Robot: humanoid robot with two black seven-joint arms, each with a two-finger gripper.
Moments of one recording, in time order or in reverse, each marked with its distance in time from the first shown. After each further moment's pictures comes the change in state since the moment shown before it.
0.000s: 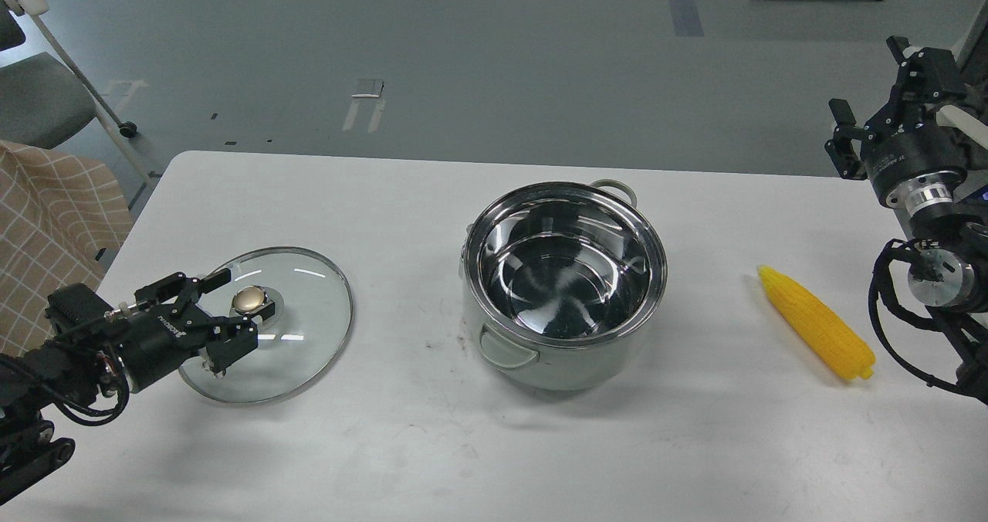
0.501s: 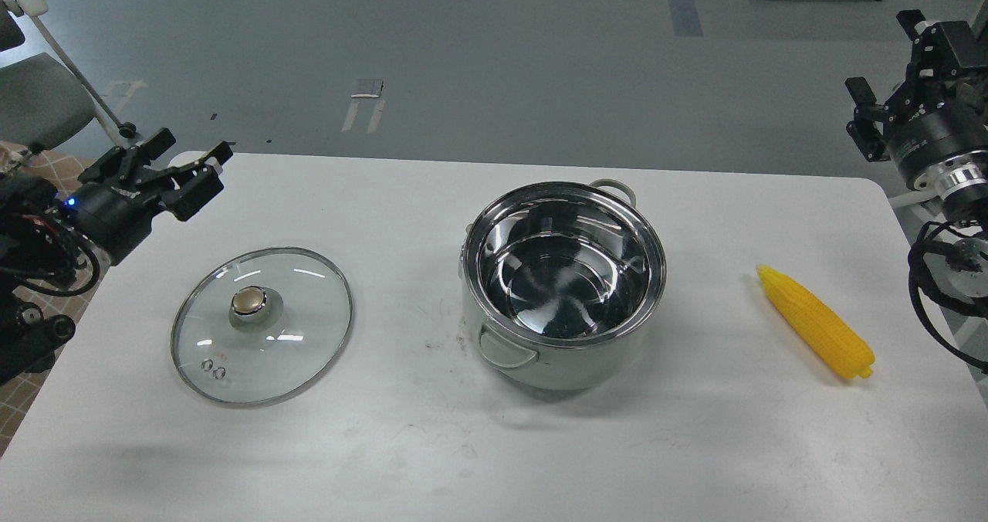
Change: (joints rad) left arm -0.335 0.028 -0.031 -0.022 -0.586 -0.157 0.000; right arm 0.073 -0.202 -0.043 0.132 -0.259 0.012 0.000
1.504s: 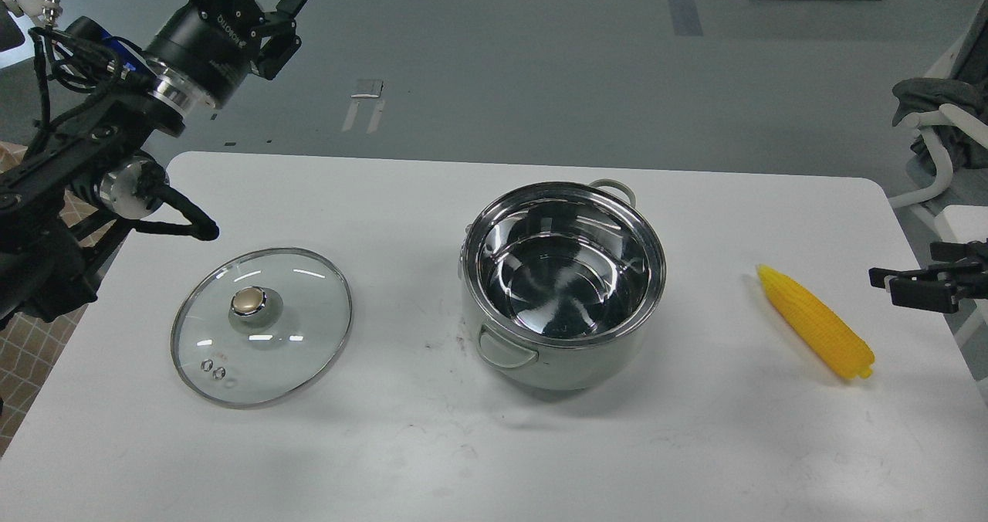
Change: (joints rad) left arm -0.214 -0.238 -0.135 -0.007 -0.914 -0.575 0.000; right arm 0.119 -0.366 -0.627 0.237 -1.223 -0.020 0.000
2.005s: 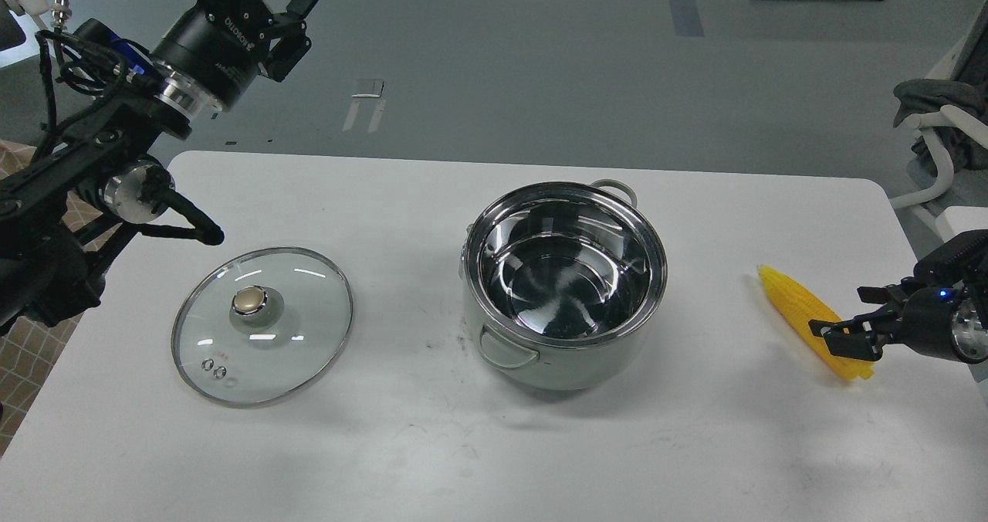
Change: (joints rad) left arm 0.018 0.005 -0.014 -0.050 0.000 0.006 0.000; right arm -0.066 0.215 -0.068 -0.197 -0.116 -0.120 0.000
